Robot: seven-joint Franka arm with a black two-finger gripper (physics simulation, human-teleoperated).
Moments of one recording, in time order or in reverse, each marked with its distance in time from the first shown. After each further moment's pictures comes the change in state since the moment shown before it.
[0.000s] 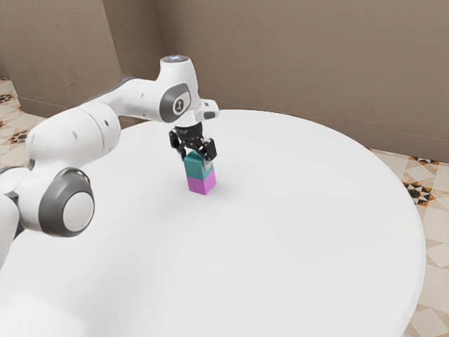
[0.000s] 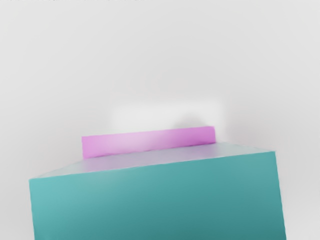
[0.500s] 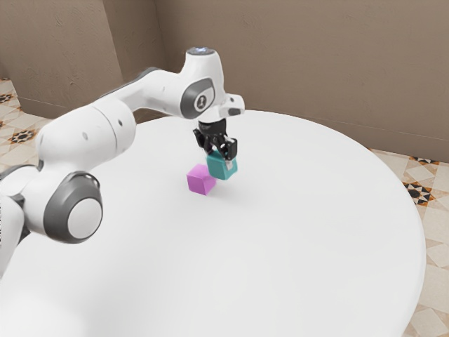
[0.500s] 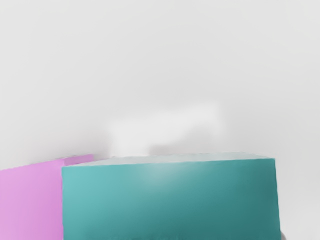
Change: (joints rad) arm -0.104 -0.036 0.015 0.009 0.014 -0.016 0.002
